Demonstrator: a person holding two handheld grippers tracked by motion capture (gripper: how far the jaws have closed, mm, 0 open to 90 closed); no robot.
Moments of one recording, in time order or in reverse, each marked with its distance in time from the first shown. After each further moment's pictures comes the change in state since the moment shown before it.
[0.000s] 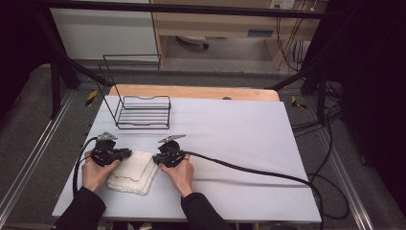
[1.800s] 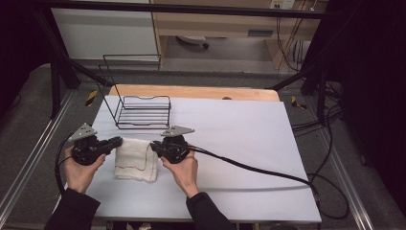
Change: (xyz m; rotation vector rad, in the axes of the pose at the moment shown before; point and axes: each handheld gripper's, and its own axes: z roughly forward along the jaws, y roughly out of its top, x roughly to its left) left arm -0.021 0.020 -0.076 -0.285 -0.025 0.024; right arm 0.024 0.028 -0.067 -0.241 0.033 -0.153
